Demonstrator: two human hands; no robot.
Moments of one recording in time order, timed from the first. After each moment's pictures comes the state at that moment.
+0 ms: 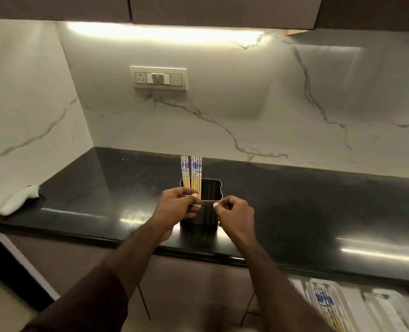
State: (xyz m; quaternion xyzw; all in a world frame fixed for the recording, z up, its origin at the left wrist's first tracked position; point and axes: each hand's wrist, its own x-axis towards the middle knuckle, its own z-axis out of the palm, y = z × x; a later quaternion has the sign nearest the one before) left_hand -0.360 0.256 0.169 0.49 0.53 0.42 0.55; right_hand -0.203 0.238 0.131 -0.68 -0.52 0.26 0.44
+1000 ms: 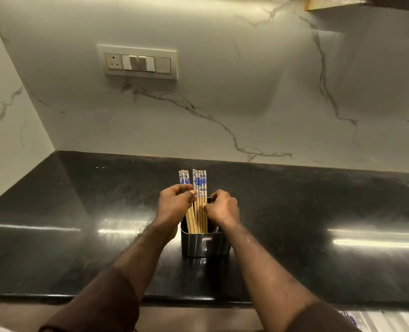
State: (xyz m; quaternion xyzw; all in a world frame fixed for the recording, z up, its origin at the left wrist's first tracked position) left_hand -0.368 0.430 0.125 0.43 0.51 0.45 0.59; right_hand -0.243 0.421 0.107 -0.79 -0.47 0.26 0.29
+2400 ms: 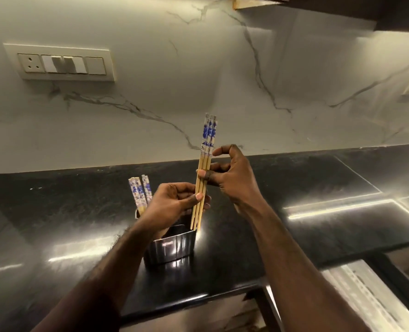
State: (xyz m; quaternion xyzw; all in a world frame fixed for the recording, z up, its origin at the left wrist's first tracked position) left_hand -0.319 0.403 0.168 0.59 0.29 0.29 0.69; right_hand -0.161 0.355 0.208 -0.61 -0.47 0.30 0.56
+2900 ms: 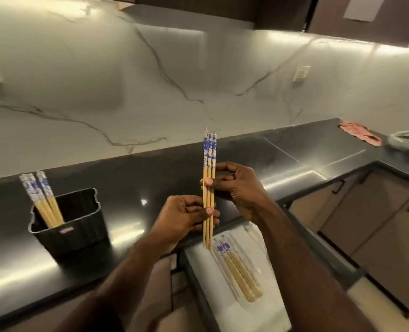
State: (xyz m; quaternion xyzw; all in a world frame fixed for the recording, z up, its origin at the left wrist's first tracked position) left_hand -0.159 0.188 0.164 0.60 0.22 0.21 0.74; right_hand -0.016 0.108 0.214 -0.61 -0.37 0.35 0.61
